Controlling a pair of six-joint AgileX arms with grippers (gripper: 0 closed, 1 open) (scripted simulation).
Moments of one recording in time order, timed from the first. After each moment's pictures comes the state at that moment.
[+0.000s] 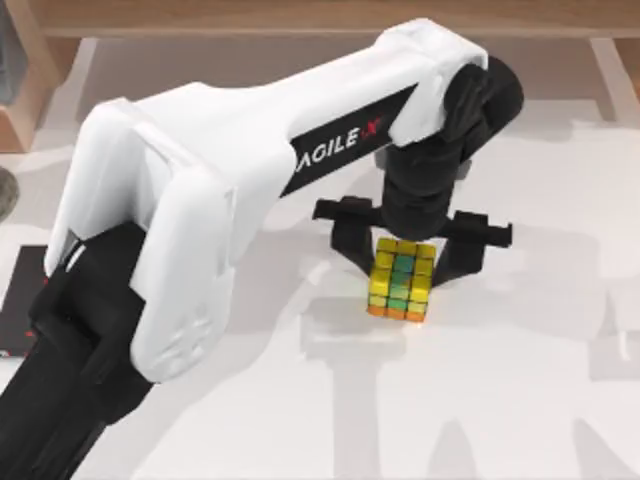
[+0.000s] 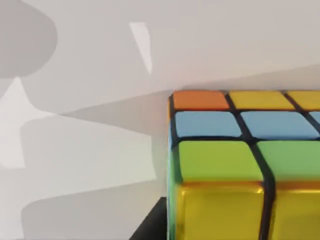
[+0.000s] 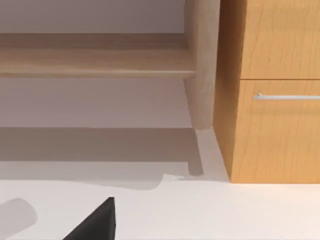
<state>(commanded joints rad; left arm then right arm) -0.80 2.55 2.28 -1.31 0.01 -0.57 0.00 0.00 0.00 0.00 0.00 0.00</state>
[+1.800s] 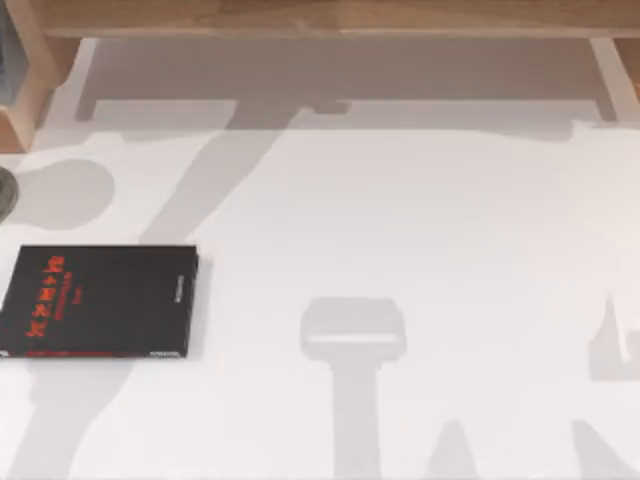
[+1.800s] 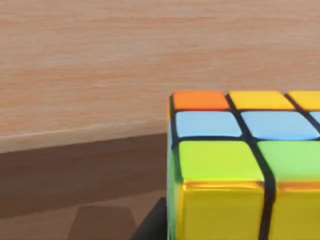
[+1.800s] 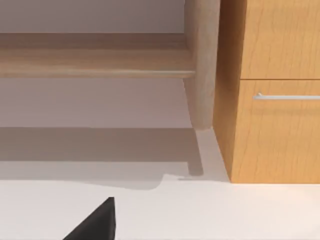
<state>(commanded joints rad) -0.52 1.82 2.00 -0.53 -0.09 -0.21 0.00 0.00 0.00 0.00 0.00 0.00</state>
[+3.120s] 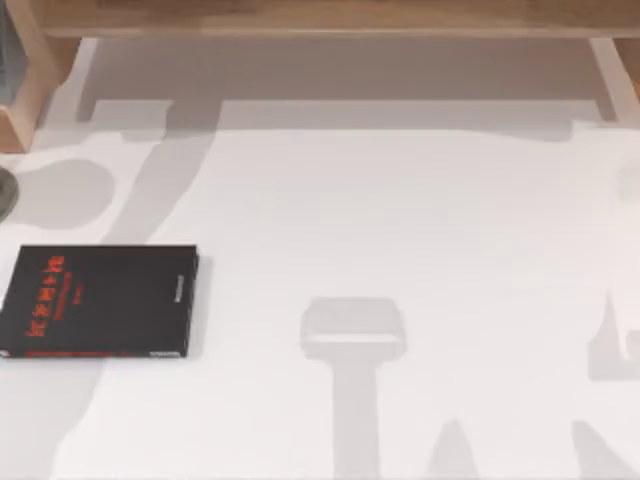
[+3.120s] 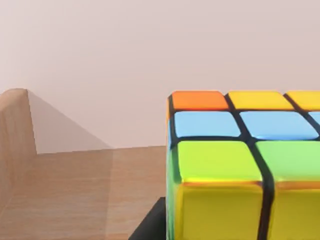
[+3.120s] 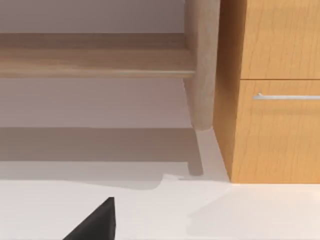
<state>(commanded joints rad) -0.34 1.70 1.65 0.15 -0.20 0.07 0.00 0.00 0.00 0.00 0.00 0.00</state>
